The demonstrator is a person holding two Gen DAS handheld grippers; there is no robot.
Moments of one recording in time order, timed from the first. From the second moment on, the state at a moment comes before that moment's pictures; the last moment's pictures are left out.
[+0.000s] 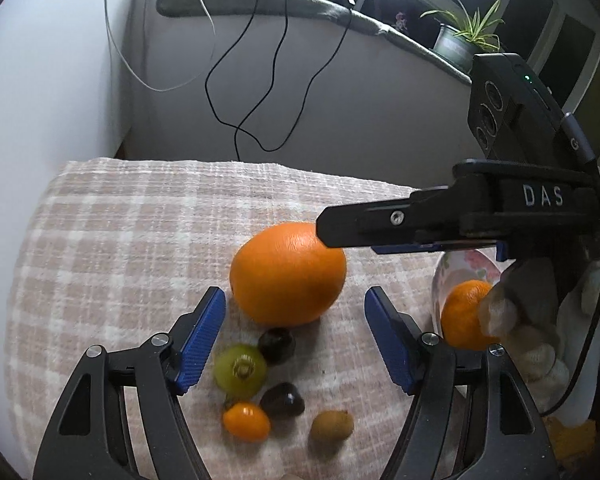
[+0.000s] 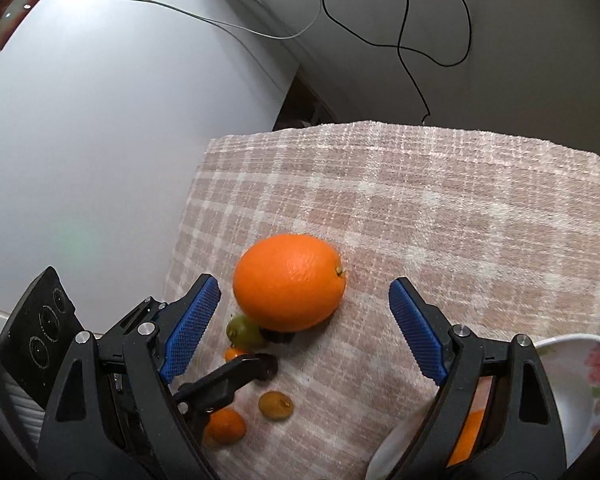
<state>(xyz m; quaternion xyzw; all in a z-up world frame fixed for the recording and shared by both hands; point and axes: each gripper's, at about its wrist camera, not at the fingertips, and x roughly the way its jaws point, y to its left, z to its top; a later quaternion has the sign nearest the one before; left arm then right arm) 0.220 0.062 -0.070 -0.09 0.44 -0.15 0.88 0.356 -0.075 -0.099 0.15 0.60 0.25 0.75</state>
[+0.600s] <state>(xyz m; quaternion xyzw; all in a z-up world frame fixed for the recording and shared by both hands) 0.243 0.051 -0.081 -0.07 0.47 -0.15 0.86 0.369 -0.054 -0.121 0.14 0.62 0.26 0.73</state>
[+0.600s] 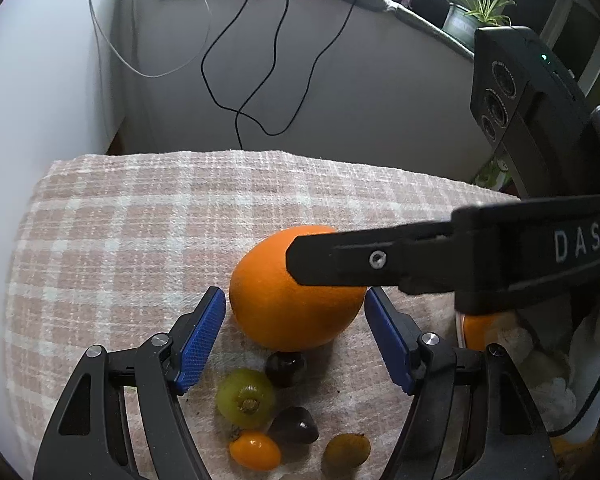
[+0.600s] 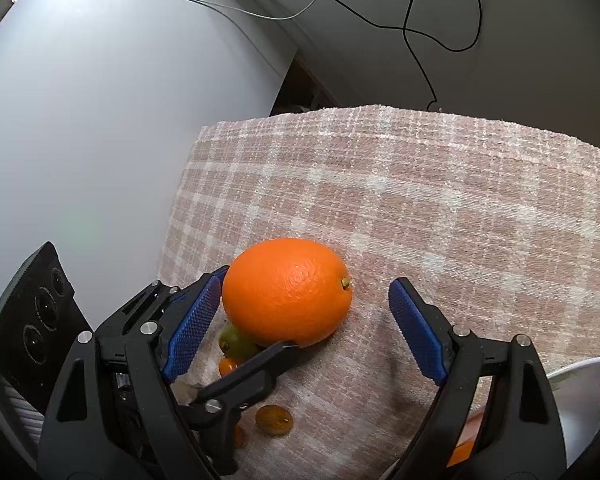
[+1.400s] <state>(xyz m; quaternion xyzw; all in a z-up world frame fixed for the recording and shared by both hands) 0.256 0.053 -0.072 -0.08 0.48 -0.15 0.86 0.368 -0.038 -0.128 0.13 0.62 0.28 0.73</state>
